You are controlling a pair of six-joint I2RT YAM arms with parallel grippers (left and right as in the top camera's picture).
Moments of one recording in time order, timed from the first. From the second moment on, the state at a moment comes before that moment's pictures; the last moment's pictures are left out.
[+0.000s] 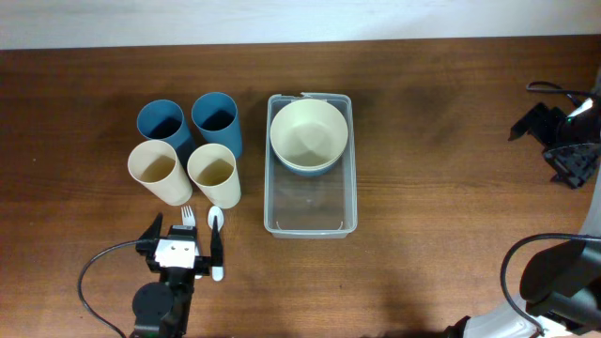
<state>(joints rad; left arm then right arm) -0.11 0.09 0.01 -0.07 -0.06 0.12 -0.47 1.81 1.85 -1.46 -0.12 0.40</state>
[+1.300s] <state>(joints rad) -0.11 0.55 0.84 -0.59 0.03 -0.04 -0.47 1.81 1.85 -1.46 -0.12 0.40</state>
